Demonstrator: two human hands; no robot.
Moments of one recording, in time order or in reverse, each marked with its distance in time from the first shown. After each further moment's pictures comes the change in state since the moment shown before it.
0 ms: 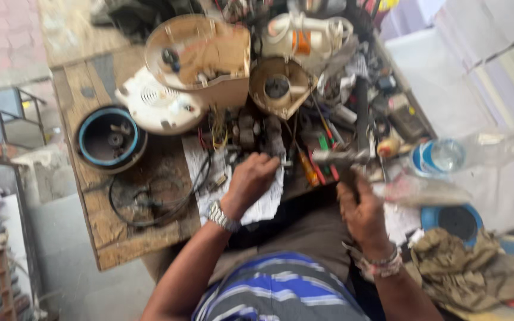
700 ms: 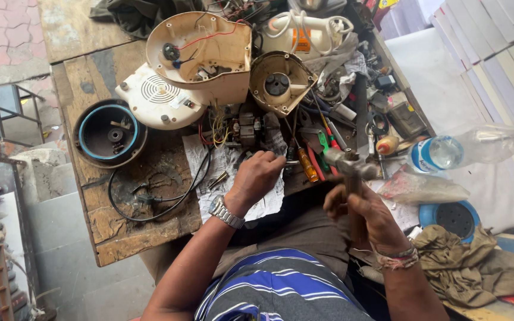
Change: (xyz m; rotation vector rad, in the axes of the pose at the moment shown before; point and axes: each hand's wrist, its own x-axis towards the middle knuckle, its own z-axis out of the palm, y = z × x) left_hand 0.008 0.006 0.005 0.037 -0.024 0.048; right_hand 0.001 0.006 -0.027 0.545 -0.509 0.098
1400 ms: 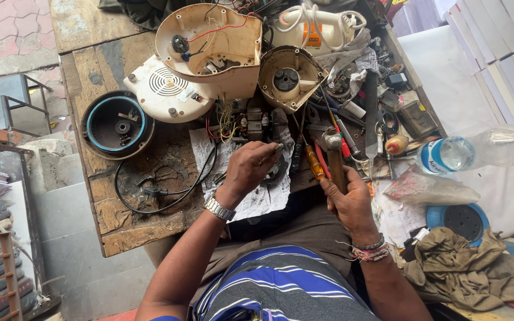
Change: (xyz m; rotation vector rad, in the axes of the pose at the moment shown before) left_hand -0.012 -0.028 -0.006 -0.312 0.199 -0.112; right_hand 0.040 0.042 0.025 -0.178 0.347 -0.076
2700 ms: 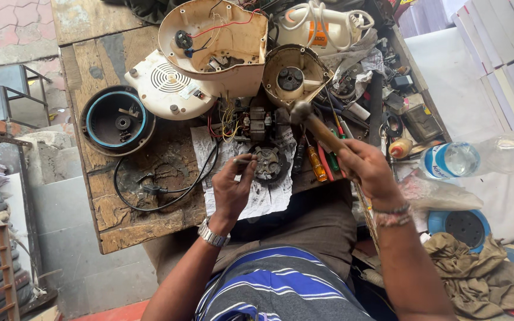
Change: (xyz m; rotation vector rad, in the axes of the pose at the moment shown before) left_hand -0.054 0.008 -0.001 -0.291 0.318 -0.342; right_hand 0.073 -0.031 -0.039 0.028 -0.335 -0.007
